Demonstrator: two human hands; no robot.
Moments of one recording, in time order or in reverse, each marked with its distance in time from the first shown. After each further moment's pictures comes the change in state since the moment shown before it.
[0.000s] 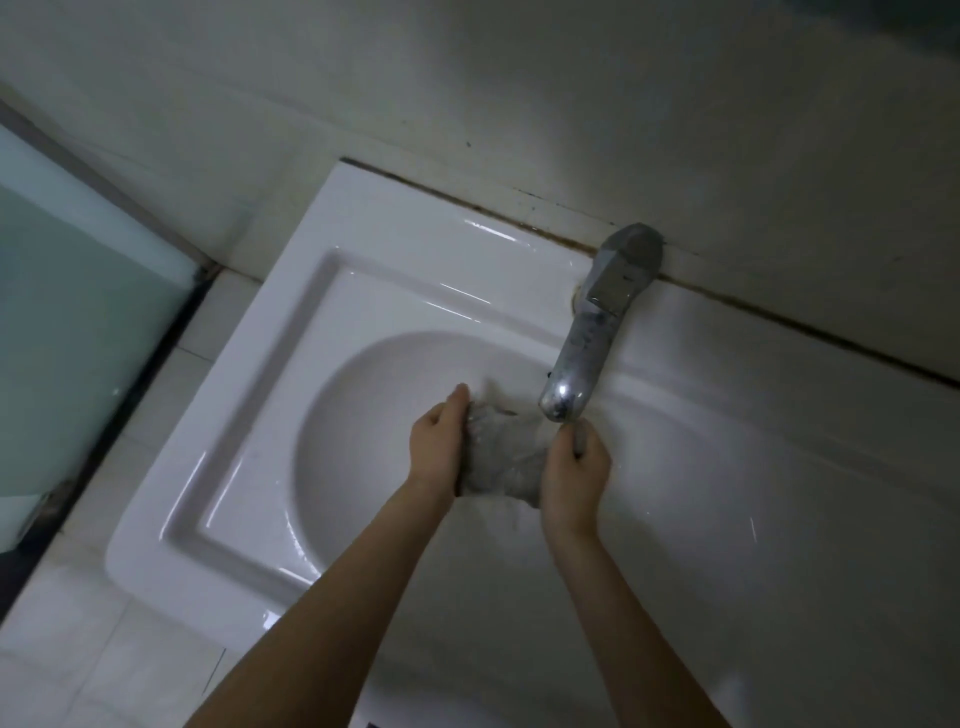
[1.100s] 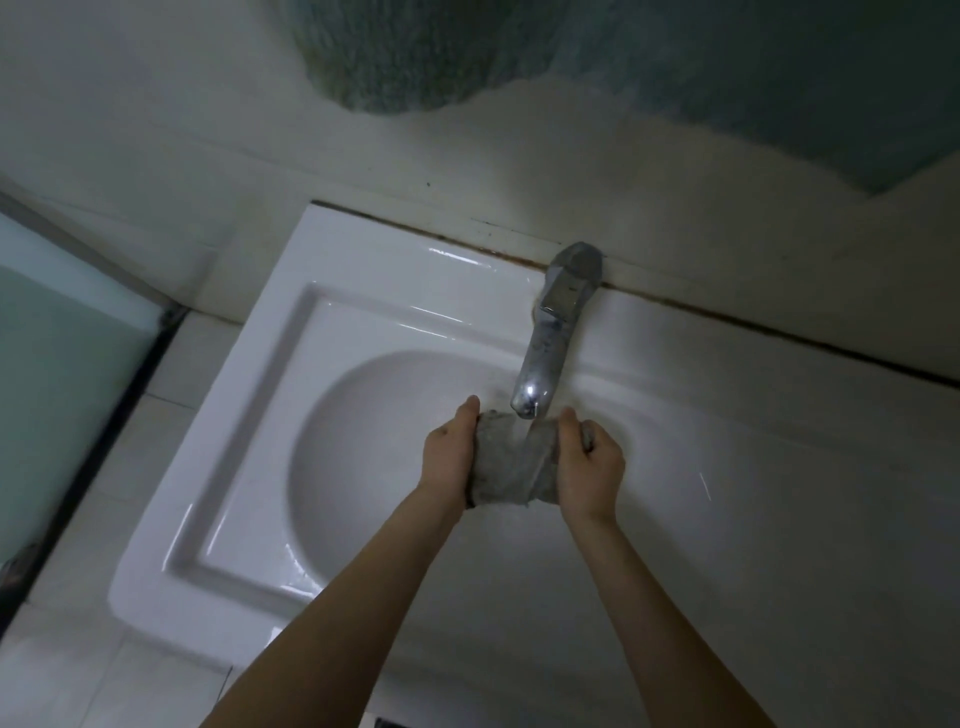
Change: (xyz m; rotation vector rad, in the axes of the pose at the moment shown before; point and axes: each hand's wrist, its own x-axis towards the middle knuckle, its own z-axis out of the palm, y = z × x) left_hand -0.048 0.024 0.016 -0.005 -0.138 -0.173; right_hand 0.015 -0.007 -0.038 -0.142 0.003 -0.035
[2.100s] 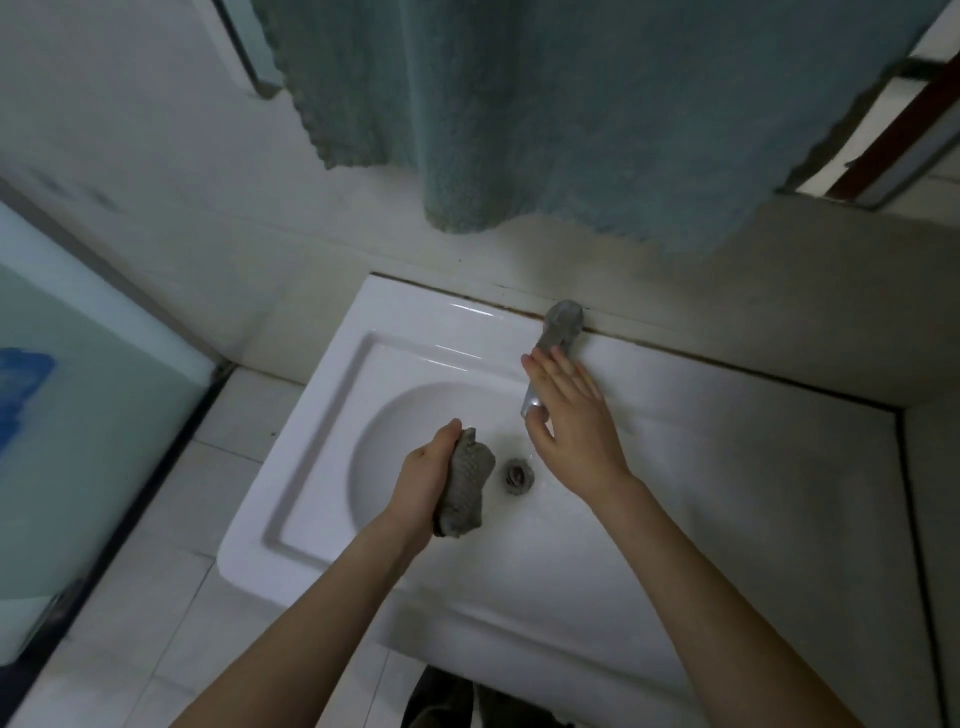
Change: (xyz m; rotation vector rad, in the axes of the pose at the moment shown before) left_hand -0.108 0.023 -0.069 0.139 -0.111 0.215; right_hand -0.034 -0.109 -0.043 -0.659 -0.347 -0.934
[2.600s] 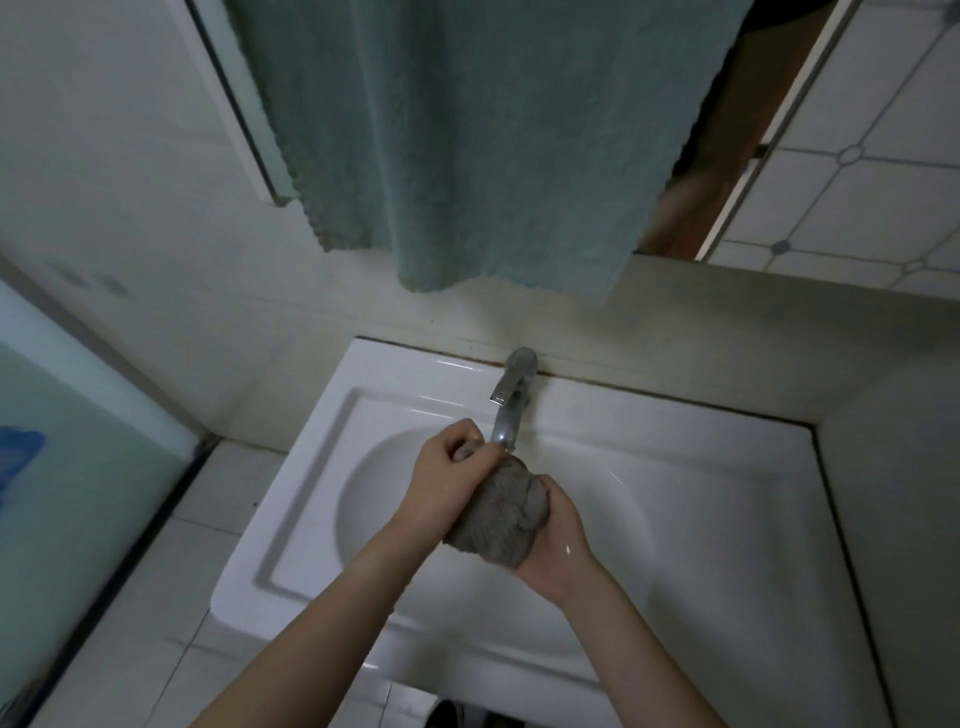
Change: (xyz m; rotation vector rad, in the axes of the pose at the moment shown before) left_hand -0.083 0.044 0.038 0.298 -0.105 0.607; right_hand -0.079 -0.067 -0.042 1.885 -0.164 1.012
